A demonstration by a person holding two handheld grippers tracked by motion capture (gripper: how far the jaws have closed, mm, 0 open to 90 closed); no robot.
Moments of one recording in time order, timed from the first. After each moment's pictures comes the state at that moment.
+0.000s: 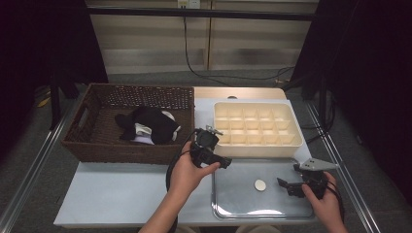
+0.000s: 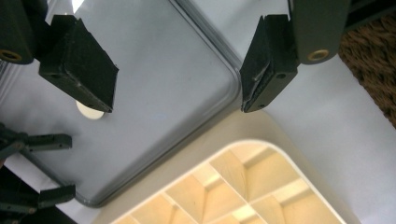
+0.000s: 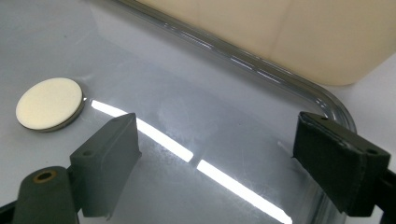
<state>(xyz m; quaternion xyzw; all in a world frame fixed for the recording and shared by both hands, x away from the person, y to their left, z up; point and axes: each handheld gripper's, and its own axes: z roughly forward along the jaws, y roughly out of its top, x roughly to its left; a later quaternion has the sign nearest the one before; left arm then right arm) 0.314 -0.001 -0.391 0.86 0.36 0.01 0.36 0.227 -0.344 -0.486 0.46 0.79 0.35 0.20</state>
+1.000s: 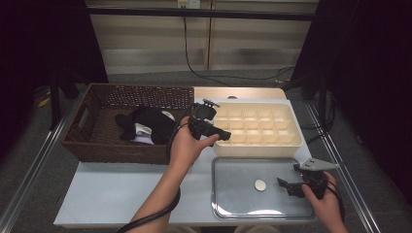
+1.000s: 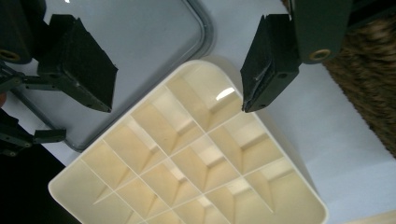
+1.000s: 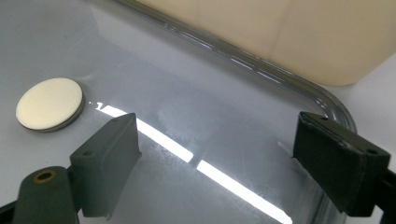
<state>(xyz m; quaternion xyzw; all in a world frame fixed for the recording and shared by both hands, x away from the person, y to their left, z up) 0.366 0.005 -0.353 0.84 0.39 0.02 0.37 0.227 -0.344 -0.486 0.46 0.79 0.35 0.20</state>
